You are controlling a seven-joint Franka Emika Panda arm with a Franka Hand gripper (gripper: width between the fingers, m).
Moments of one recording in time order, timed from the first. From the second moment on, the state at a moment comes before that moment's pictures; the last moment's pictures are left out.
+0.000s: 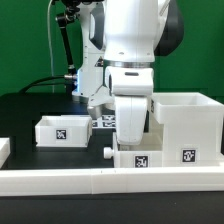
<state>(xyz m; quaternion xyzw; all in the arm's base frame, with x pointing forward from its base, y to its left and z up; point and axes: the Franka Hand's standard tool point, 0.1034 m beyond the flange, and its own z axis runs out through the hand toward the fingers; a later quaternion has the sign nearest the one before) 0.534 0.013 0.009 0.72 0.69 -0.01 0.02</state>
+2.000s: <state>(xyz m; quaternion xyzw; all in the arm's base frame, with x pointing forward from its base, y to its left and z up) 0.561 -0.034 0.062 0.70 0.71 -0.03 0.01</state>
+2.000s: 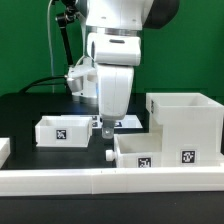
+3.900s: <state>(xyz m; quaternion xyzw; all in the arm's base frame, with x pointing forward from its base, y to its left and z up) 0.583 -0.008 0.025 0.71 0.70 0.03 -0.08</state>
